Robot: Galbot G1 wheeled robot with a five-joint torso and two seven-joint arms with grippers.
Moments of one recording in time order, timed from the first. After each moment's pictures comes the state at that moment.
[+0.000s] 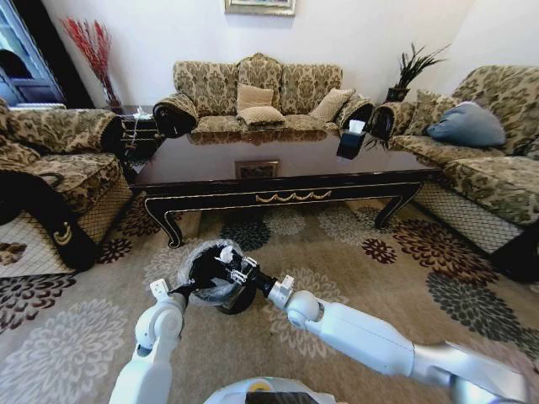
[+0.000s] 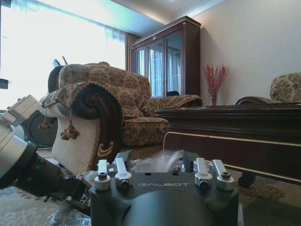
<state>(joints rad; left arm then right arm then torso) 1.35 -1.42 -0.58 -2.09 -0.74 0.74 -0.52 -0.58 0.93 -0.67 1.71 0.67 0.35 0.01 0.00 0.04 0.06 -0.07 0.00</state>
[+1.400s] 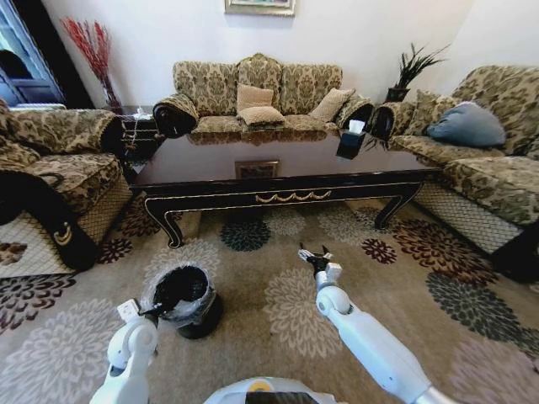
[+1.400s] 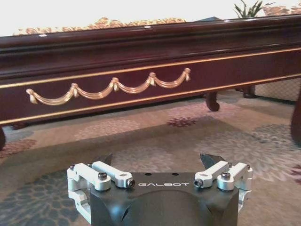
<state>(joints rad) 1.42 -1.40 -0.75 -2.01 -0.80 0.74 -0.67 -0.99 1.06 0.05 1.55 0.67 0.10 0.48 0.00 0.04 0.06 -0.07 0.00</state>
